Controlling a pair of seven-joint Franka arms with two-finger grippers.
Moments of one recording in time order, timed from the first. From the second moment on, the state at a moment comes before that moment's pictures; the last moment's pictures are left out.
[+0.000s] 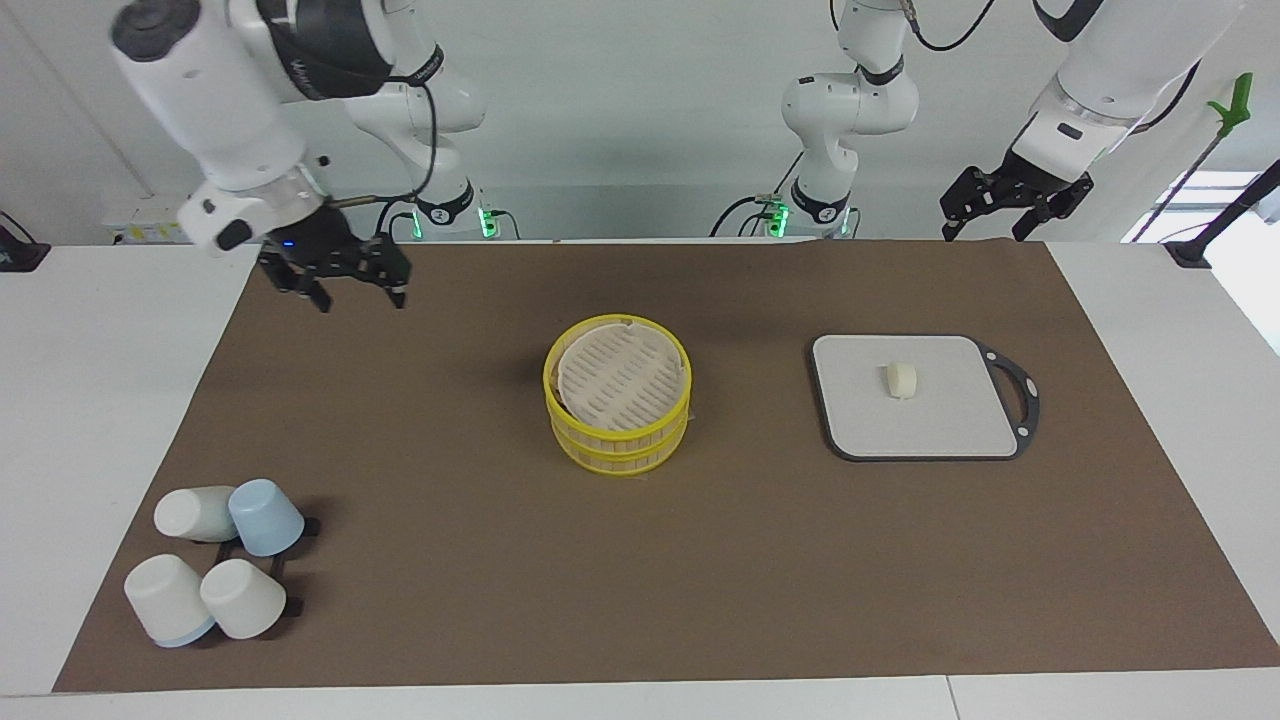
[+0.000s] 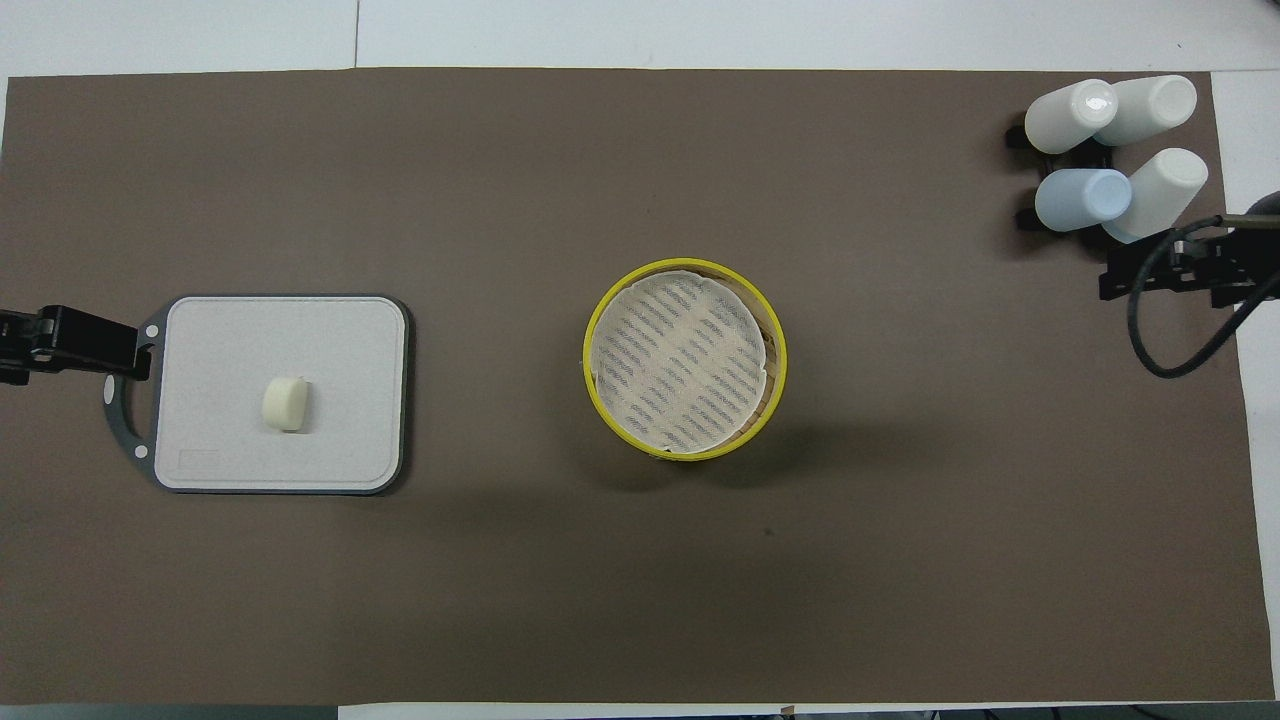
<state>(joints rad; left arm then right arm) -0.09 -0.06 0.03 -1.58 -0.03 1.42 -0.01 0.11 0.08 0.11 -1.58 0.10 1.66 0.28</state>
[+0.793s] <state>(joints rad) -0.06 -0.03 0.05 -2.31 -0.03 2.25 0.14 0.59 0.53 0.14 -1.41 -0.10 2.00 0.83</state>
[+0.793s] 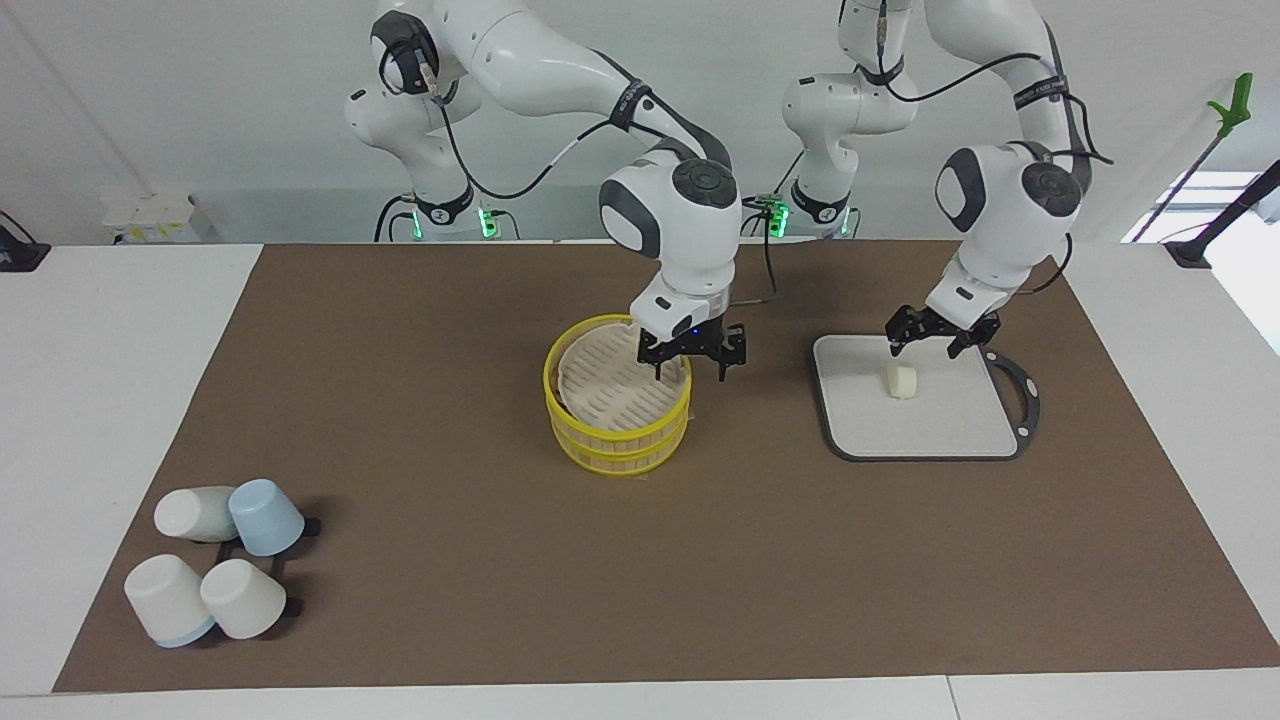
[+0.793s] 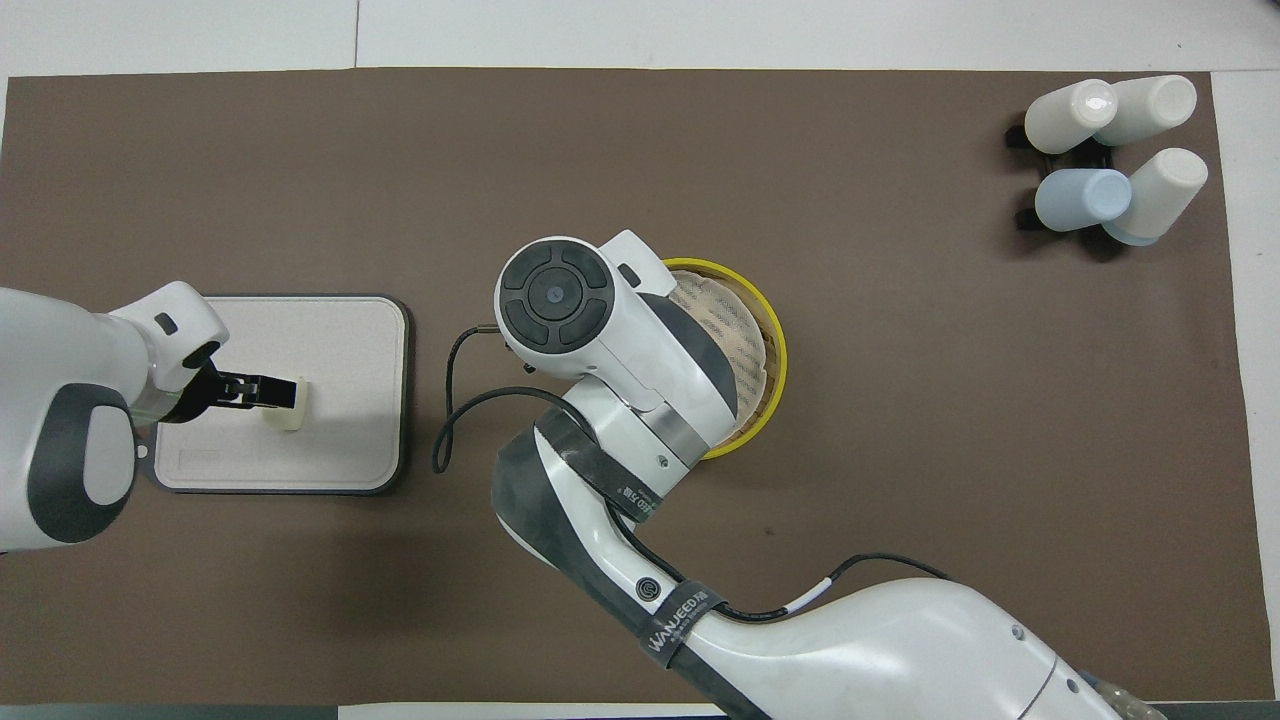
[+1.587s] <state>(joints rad) -0.07 0.03 0.04 -2.36 -0.03 2.36 0.16 0.60 0.49 0.14 -1.48 -0.11 2.03 0.82</state>
